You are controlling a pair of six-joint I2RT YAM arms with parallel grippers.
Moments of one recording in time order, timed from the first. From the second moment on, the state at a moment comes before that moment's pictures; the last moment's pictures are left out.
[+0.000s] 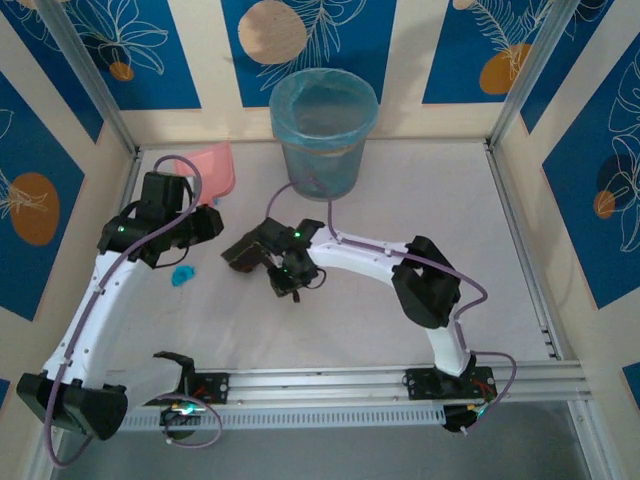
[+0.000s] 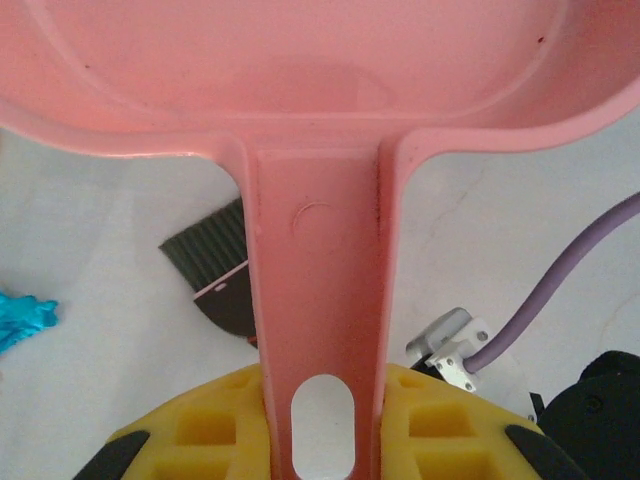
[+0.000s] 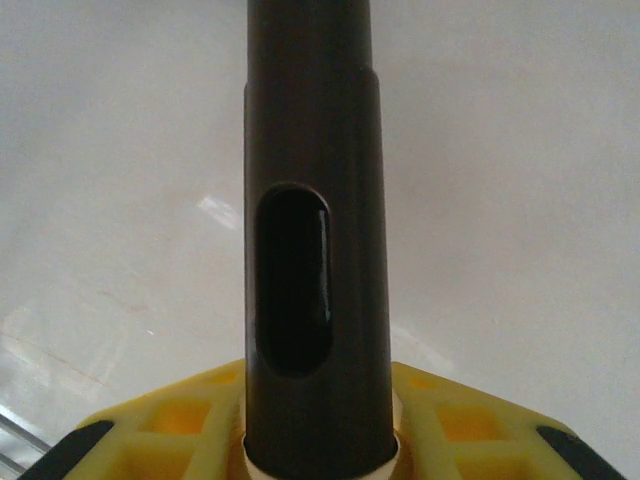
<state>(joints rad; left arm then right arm) -0.24 1.12 1.26 -0.98 0.12 -0.48 1.00 1.98 1.56 -0.94 -0.10 0.48</state>
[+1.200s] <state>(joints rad) -0.65 1.22 1.21 -0.69 0.44 -0.33 0.35 1.12 0.93 -0.87 -0.32 1.08</state>
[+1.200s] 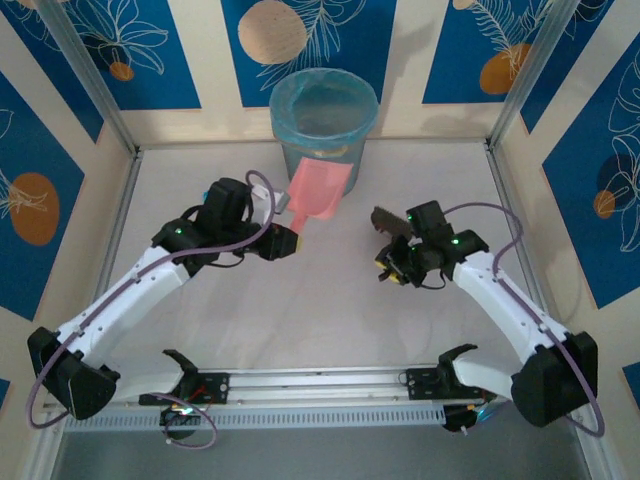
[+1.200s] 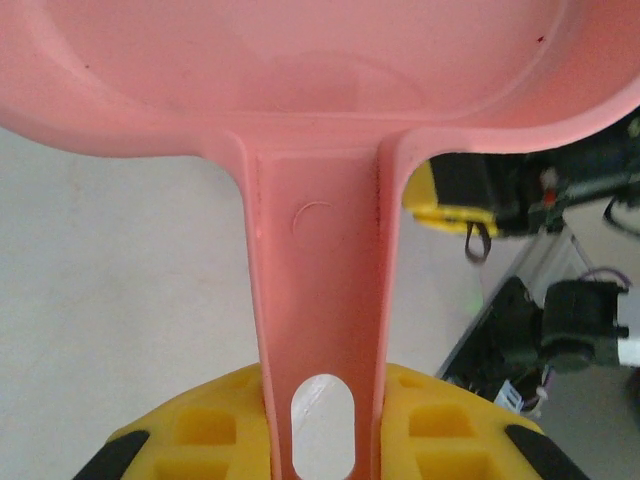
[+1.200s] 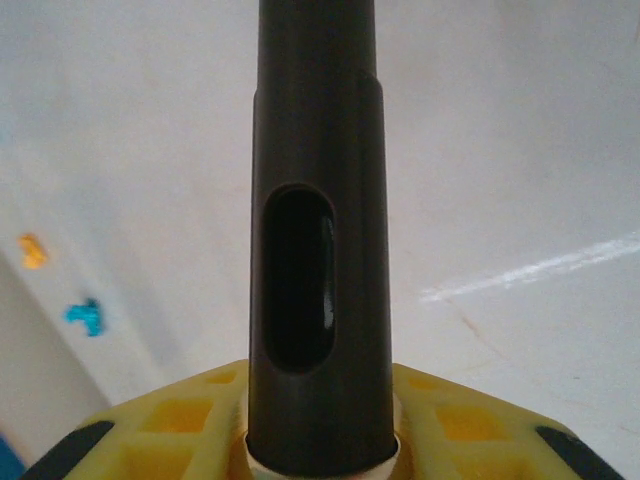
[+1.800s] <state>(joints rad) -0.86 1.44 1.32 -0.85 0.39 -0.12 -0.14 1.06 0.97 -1.02 -0.51 1.03</state>
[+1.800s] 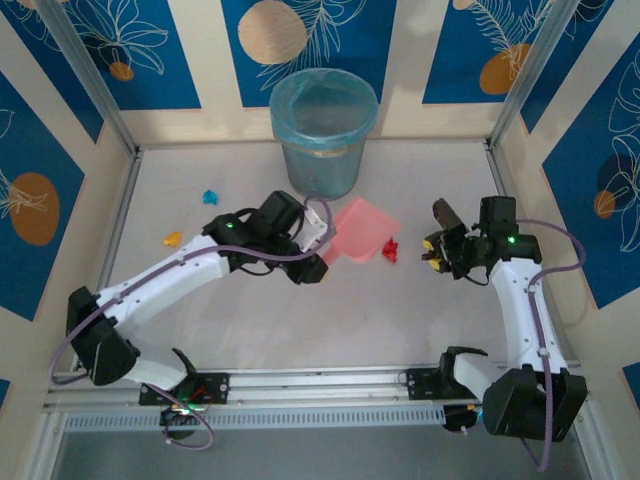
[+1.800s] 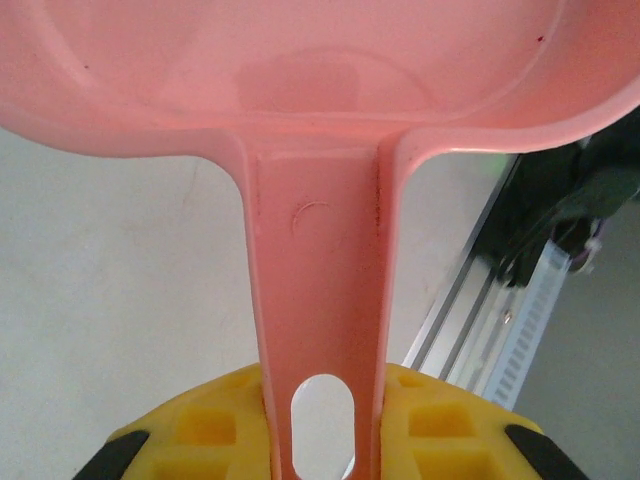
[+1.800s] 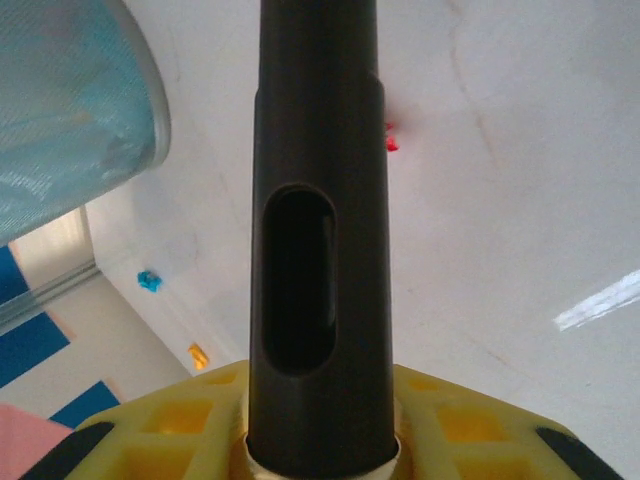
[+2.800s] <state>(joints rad) -0.95 1.90 1.35 -0.94 0.29 -0.09 0.01 1.33 1.02 -1.08 -0.56 0.84</state>
